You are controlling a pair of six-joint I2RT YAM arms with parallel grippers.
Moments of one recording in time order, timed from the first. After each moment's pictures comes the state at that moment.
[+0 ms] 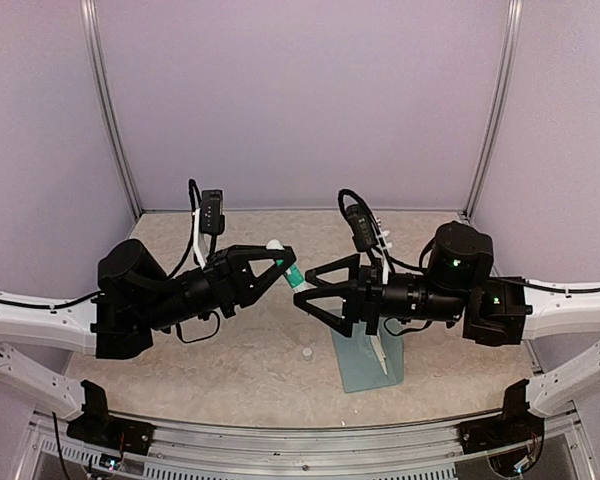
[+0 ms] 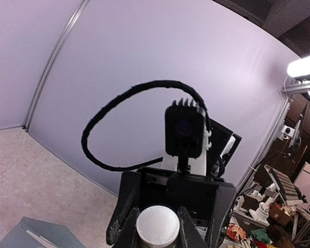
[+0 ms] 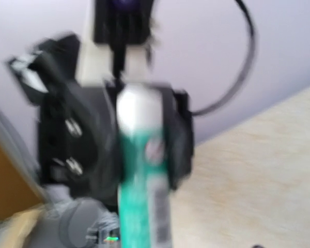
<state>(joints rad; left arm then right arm) -1.15 1.19 0.68 0.80 0.17 -0.55 1.18 1.18 0.85 0.35 -0.26 0.41</state>
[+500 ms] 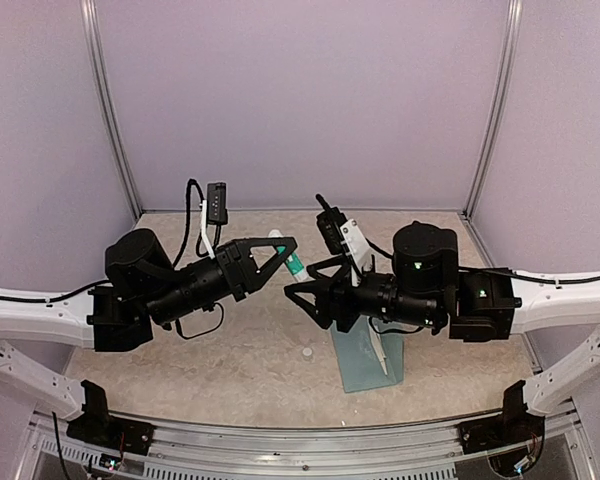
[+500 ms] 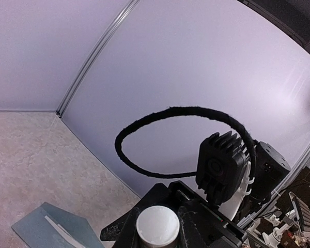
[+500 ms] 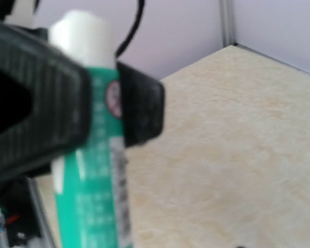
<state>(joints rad) -1.15 1.19 0.77 0.62 -0.04 -0.63 1.27 1.29 1.00 0.08 0.18 0.24</state>
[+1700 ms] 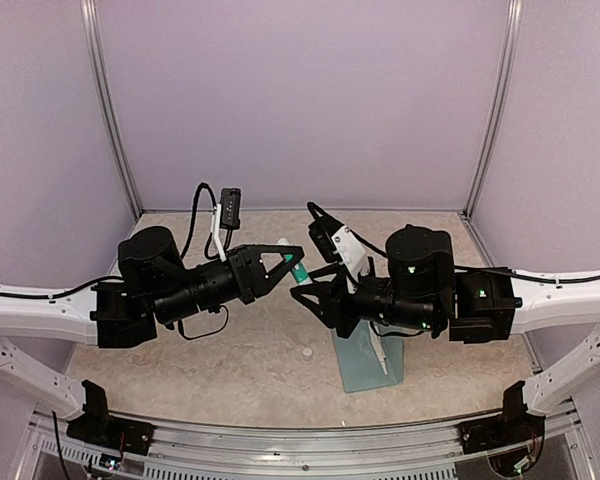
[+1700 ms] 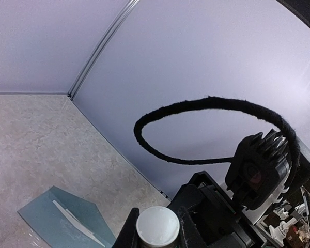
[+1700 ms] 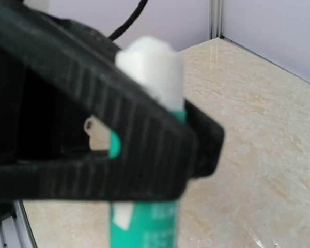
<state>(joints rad) -1.15 1.22 0.81 0.49 -0.05 -0.64 1.29 1.30 1.04 -0.01 0.24 0.15</state>
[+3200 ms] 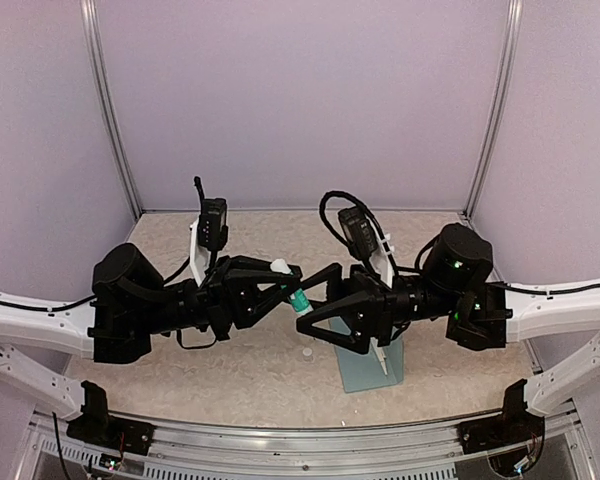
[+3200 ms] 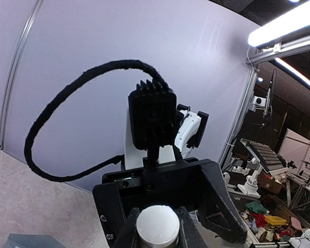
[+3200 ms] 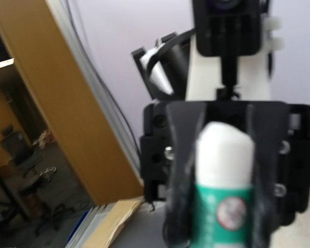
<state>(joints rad) -1.20 1.18 0.71 0.80 0.30 -0.44 1.19 1.26 0.85 0.61 -0.60 0.52</state>
